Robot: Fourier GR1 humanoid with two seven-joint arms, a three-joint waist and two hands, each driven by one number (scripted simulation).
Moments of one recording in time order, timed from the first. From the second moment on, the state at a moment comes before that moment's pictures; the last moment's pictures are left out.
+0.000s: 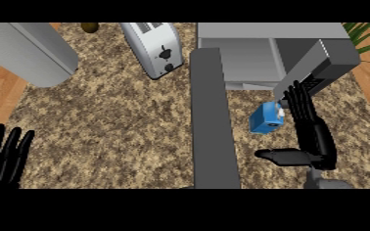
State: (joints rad) left arm 0.41 0.01 0.15 -2.16 0.24 -0.30 -0.14; right arm -0.02 -0.10 -0.05 -1.46 -0.08 0.09 -0.33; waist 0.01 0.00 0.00
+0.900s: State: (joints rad) left arm 0.43 0.01 0.15 -2.21 0.26 -0.30 -0.10; right arm -0.20 -0.13 -0.12 -1.00 0.00 0.10 -0.62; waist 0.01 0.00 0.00
